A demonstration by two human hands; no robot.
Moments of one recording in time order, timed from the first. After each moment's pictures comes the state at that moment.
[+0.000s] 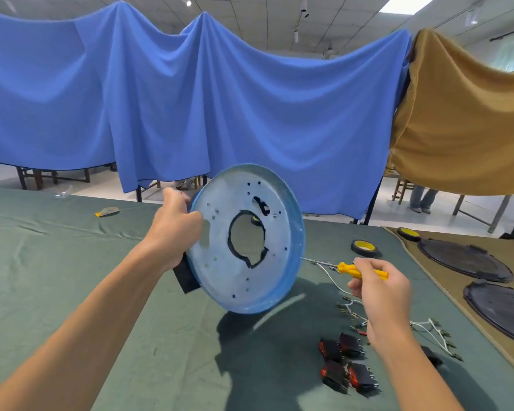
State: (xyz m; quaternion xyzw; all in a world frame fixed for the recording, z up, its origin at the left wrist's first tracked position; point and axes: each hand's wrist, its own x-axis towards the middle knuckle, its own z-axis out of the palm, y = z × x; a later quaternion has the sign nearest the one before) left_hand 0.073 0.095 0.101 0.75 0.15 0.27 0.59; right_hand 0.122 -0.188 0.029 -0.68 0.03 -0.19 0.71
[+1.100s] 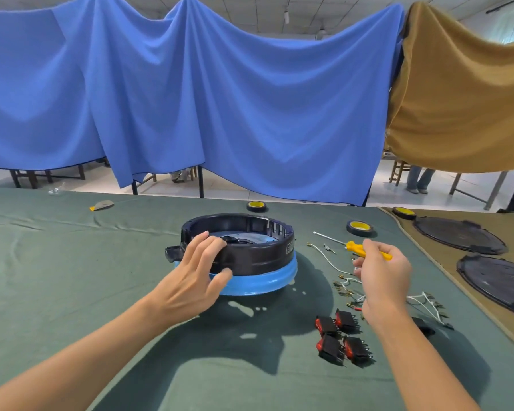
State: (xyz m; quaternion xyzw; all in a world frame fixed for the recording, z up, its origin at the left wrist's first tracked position) left_hand 0.064 0.085 -0.012 0.84 -0.22 0.49 0.00; right_hand 0.127 -0.193 0.022 -0.66 0.10 -0.22 0.71
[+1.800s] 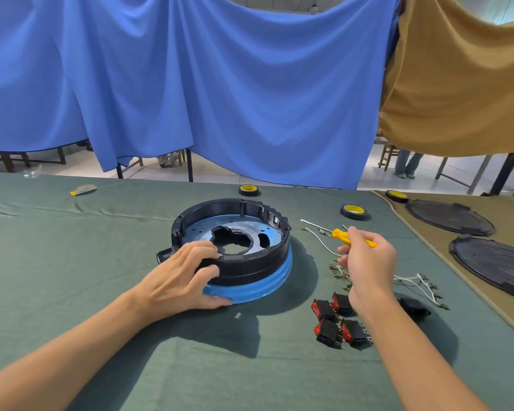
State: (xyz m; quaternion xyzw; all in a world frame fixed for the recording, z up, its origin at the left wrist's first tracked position) left_hand 0.070 0.106 -0.027 0.79 -0.38 0.48 -0.03; right_hand 0.123 -0.178 0.014 -0.67 0.12 -0.19 0.70
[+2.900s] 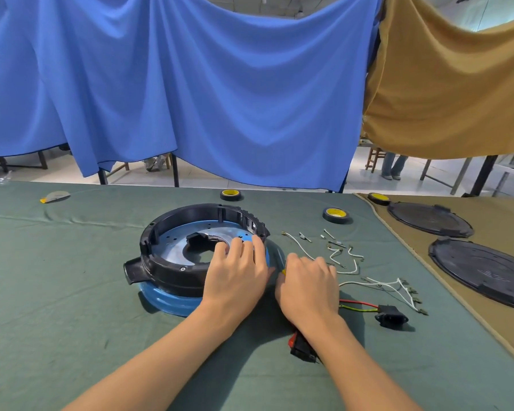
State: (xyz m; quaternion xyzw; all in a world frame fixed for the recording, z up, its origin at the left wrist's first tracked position) left_hand 0.110 -0.027 -0.022 0.87 -0.04 0.44 -0.22; right_hand 0.120 -0.157 -0.016 -0.97 -0.10 -0.21 0.11
